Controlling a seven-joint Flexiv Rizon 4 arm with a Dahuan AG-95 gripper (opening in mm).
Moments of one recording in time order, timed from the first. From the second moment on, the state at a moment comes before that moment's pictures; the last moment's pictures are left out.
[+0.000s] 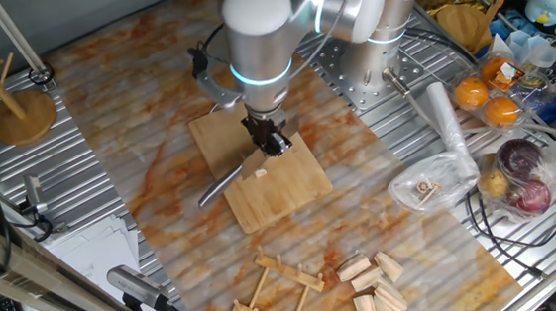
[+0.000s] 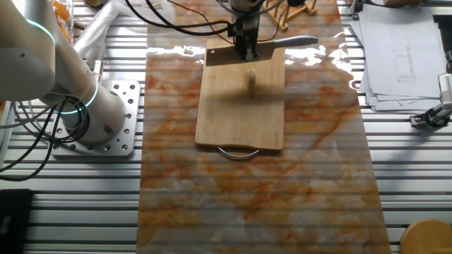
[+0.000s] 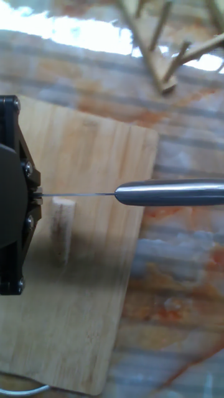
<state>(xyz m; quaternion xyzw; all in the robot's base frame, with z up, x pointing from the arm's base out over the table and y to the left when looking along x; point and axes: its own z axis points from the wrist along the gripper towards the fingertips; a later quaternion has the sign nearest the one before) 0.402 0.125 0.089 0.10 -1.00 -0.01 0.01</state>
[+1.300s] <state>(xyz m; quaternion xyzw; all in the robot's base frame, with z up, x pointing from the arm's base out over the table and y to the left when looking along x) 0.409 0.119 0.075 0.07 -1.00 0.00 -0.02</state>
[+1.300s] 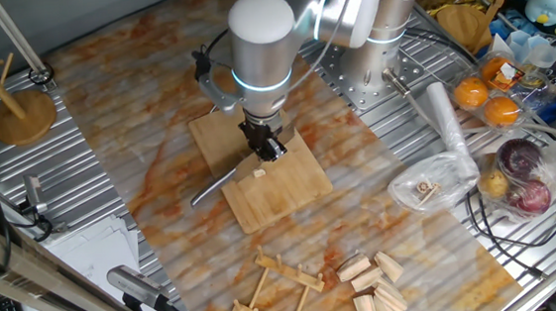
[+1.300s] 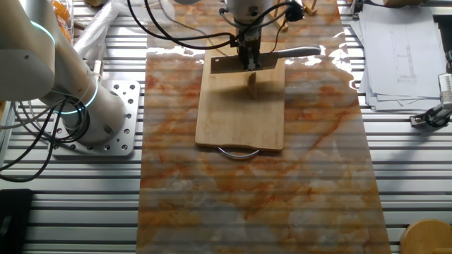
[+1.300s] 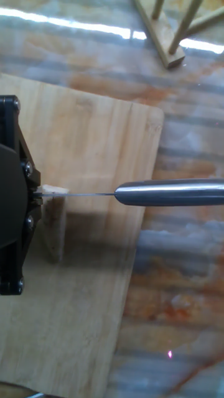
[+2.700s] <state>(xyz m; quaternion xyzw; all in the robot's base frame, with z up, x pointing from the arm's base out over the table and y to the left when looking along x) 0.417 0.115 0.073 0.01 -1.00 -0.01 -0.03</state>
